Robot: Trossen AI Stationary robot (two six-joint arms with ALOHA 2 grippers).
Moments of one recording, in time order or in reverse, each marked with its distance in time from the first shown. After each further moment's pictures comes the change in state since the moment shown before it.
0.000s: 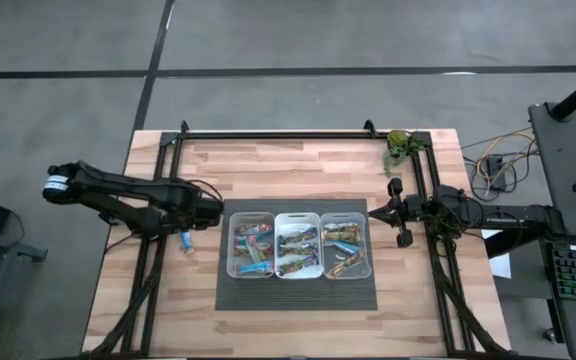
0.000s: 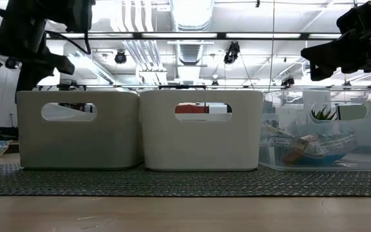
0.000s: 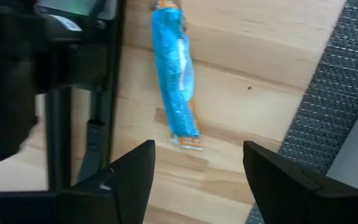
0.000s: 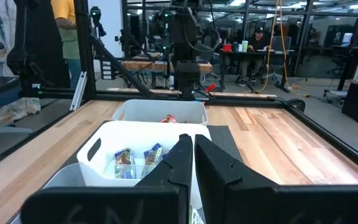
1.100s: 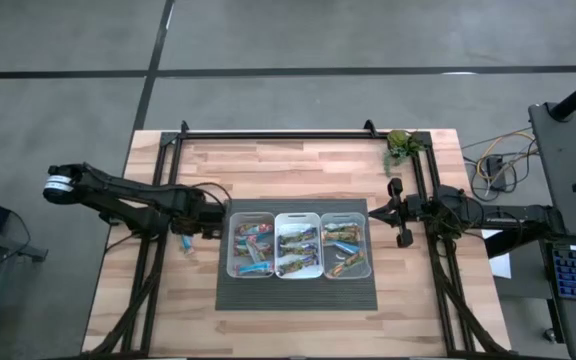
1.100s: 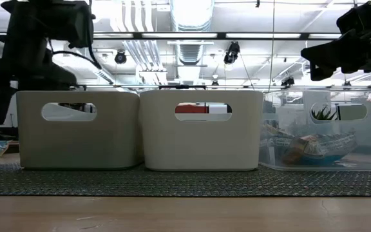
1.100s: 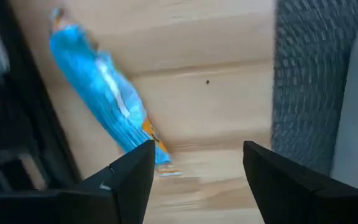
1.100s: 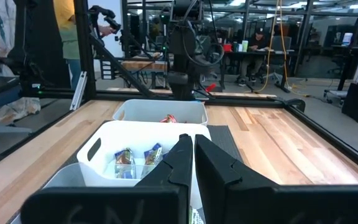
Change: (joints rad) left arm 0.000 0.005 -0.155 0.287 0.001 0.325; right arm 0.000 0.000 0.000 0.000 0.000 0.000
